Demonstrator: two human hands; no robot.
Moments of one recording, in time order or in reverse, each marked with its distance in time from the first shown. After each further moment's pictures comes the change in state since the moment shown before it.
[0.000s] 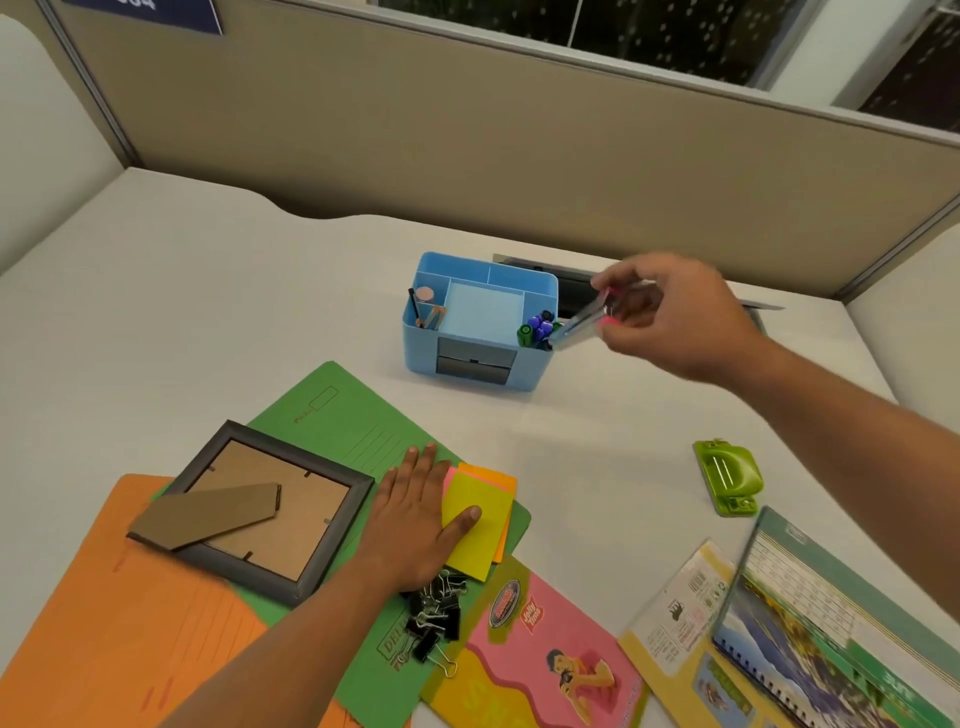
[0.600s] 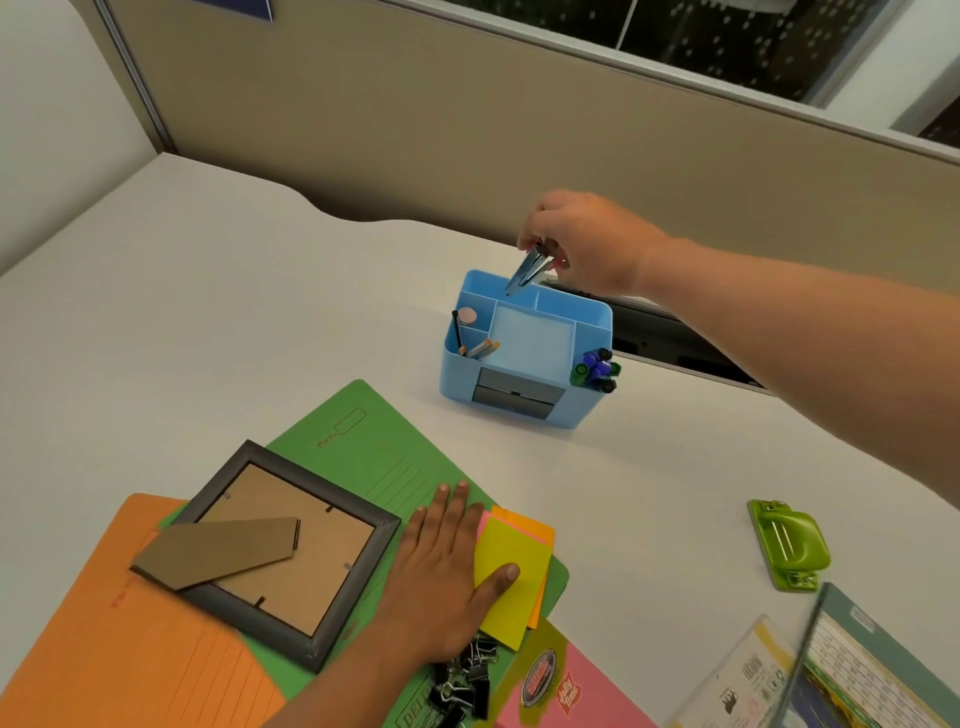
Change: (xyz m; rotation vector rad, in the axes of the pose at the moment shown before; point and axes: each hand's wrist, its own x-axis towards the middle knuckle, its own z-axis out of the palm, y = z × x) left_hand -0.004 0.001 -0.004 -0.037 0.039 0.025; right_hand 0.178 -0.031 0.072 -0.629 -0.287 -0.520
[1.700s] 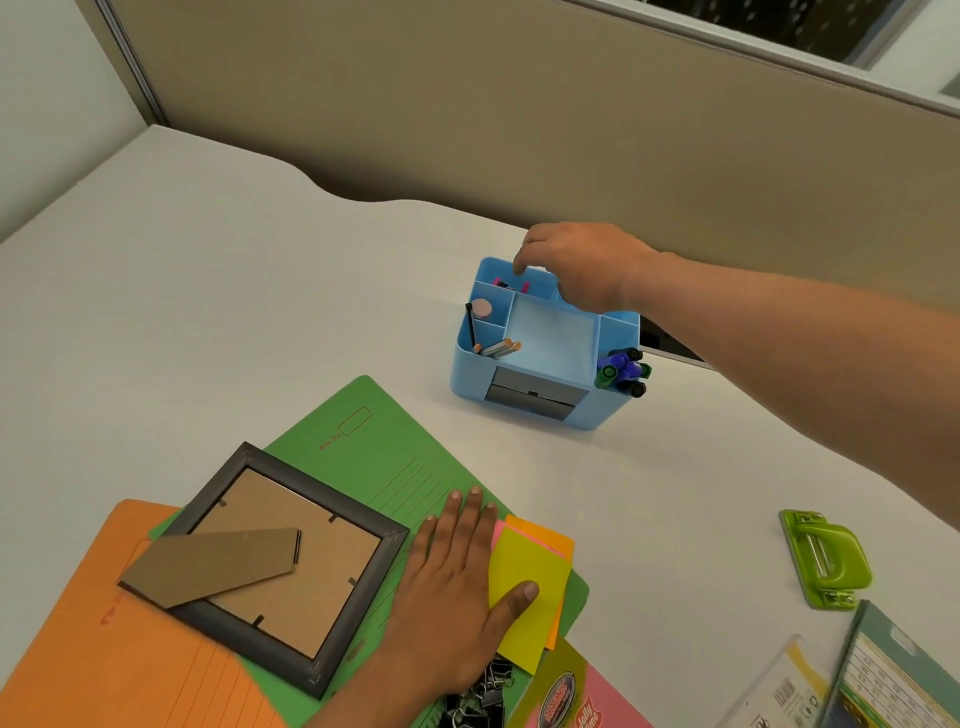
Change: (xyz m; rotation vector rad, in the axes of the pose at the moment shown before) left_hand -0.001 -0.002 0.005 -0.041 0.054 0.003; right_hand 0.026 0.005 0.051 -0.185 -0.189 -0.047
